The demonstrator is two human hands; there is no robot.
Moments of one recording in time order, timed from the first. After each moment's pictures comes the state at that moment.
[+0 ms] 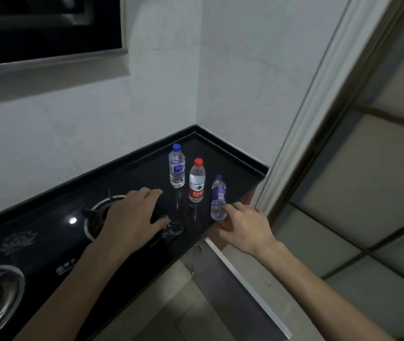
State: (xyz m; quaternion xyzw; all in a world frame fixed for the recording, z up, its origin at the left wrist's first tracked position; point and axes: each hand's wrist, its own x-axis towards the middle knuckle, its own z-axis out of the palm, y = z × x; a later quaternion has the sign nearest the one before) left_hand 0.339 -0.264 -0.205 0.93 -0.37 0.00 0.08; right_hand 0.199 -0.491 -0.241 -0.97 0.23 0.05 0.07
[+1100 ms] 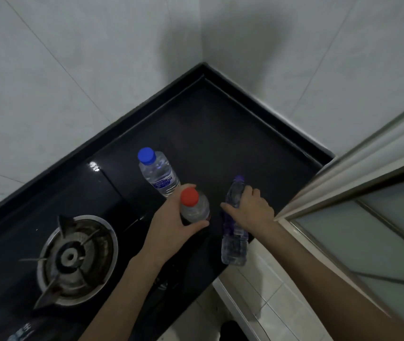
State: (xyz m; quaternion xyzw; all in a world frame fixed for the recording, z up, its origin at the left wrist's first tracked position) left_hand 0.532 -0.492 -0.427 0.85 -0.26 -0.23 0.39; right_hand 0.453 -0.708 -0.479 -0.86 0.38 0.17 0.28
